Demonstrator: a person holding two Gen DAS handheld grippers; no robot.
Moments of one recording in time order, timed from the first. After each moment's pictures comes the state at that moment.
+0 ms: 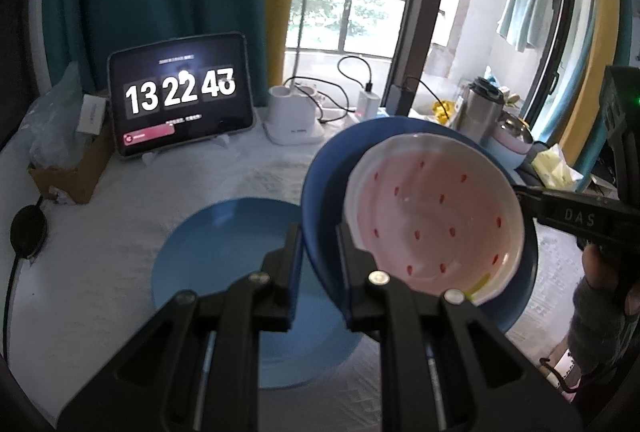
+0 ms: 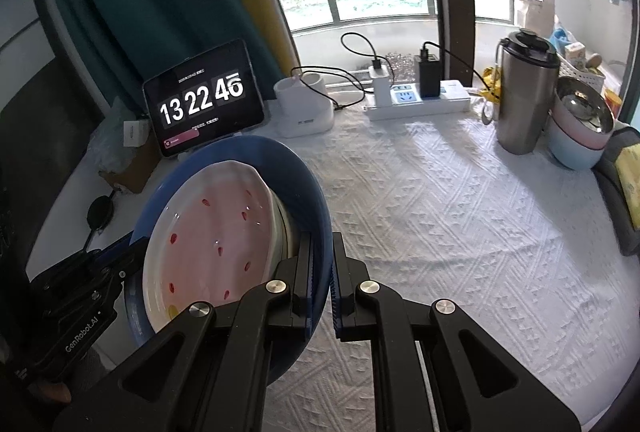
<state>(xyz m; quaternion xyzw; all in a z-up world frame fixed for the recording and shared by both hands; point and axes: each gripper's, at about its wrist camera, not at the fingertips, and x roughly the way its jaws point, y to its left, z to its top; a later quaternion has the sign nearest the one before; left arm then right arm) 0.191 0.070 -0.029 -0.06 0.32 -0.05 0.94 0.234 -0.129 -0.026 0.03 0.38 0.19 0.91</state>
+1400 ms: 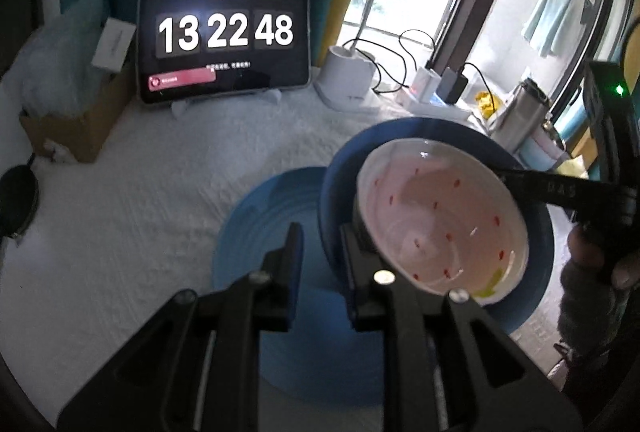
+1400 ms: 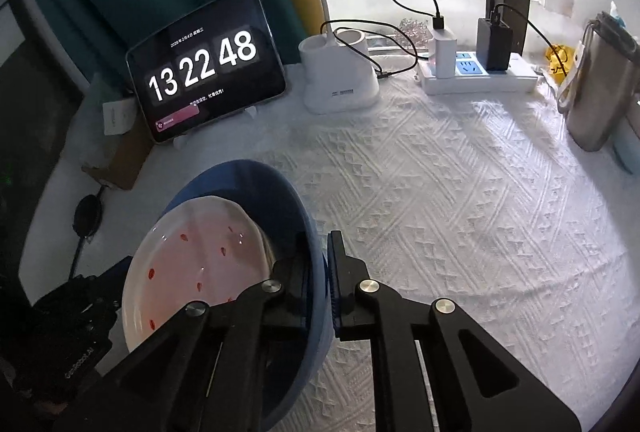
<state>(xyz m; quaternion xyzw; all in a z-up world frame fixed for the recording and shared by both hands) 0.221 0.153 -0.079 -0.11 0.37 -0.05 0.92 0.305 -0.045 -0.066 0.03 0.44 0.20 0.88</state>
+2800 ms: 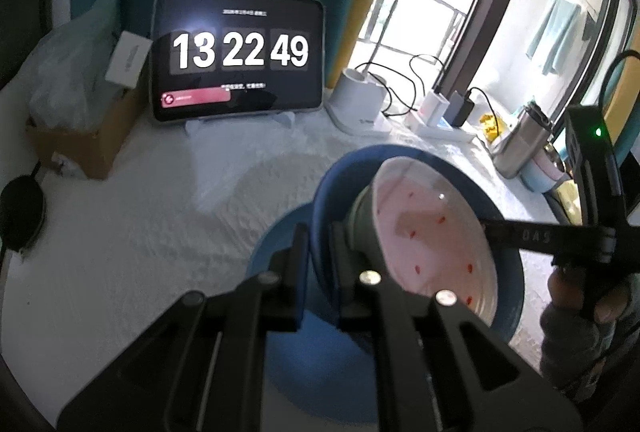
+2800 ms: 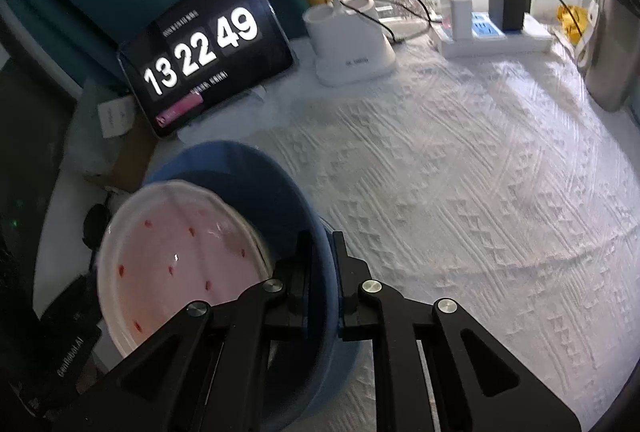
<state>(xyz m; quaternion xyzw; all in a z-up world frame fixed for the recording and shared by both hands) 0.234 0.175 -0.067 -0.12 0.35 -0.04 0.93 0.316 -0.024 -0.087 0.07 0.49 0.19 0.85</state>
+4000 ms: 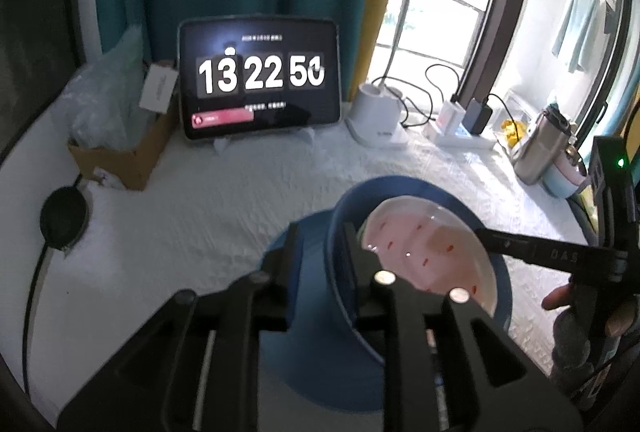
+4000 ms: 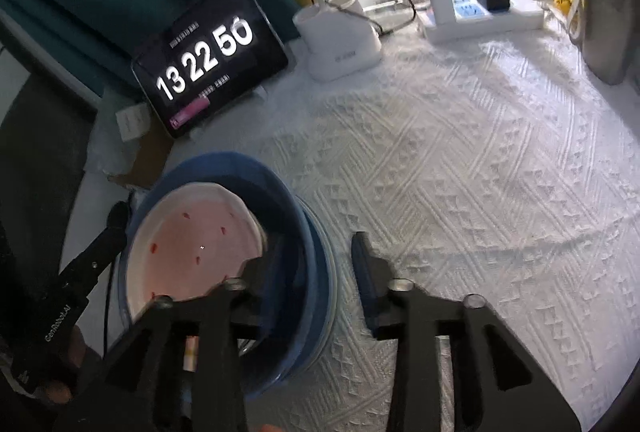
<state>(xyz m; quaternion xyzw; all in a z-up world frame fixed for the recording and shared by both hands) 0.213 0.152 -0.038 -0.08 0.34 0.03 0.94 0.301 -0.064 -0.080 0.11 0.47 0.23 0.84</state>
